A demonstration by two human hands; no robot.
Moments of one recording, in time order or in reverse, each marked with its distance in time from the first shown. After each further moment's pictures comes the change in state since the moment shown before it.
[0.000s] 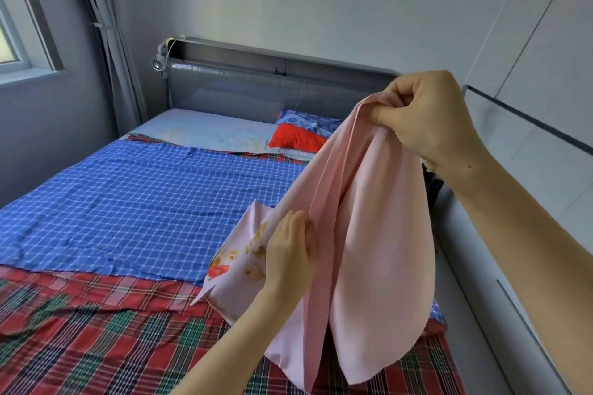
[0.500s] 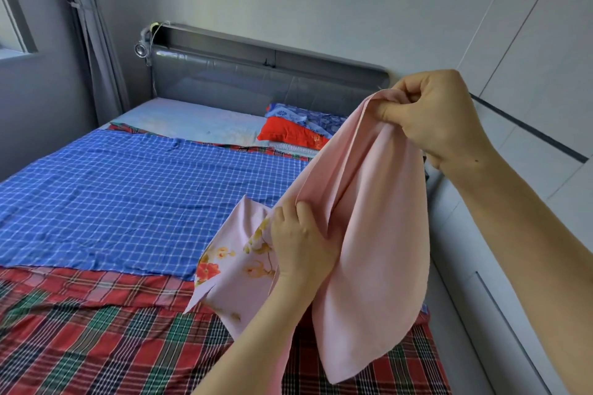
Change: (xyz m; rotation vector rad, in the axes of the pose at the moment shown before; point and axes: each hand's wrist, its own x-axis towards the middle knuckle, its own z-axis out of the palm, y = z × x) left_hand 0.006 0.015 0.019 0.234 -0.129 -0.223; right_hand 0.002 0.010 0.003 0.036 0.010 0.068
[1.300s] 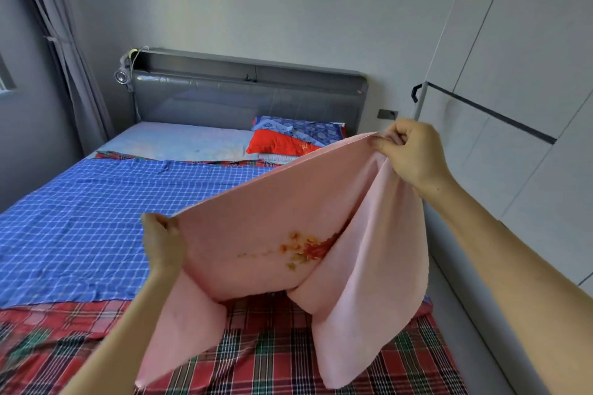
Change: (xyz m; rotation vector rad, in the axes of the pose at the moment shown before) left_hand 0.060 -0.173 -0.081 -0.213 0.007 -0.622; right_hand -0.029 0.049 0.005 -0.079 0.127 0.069
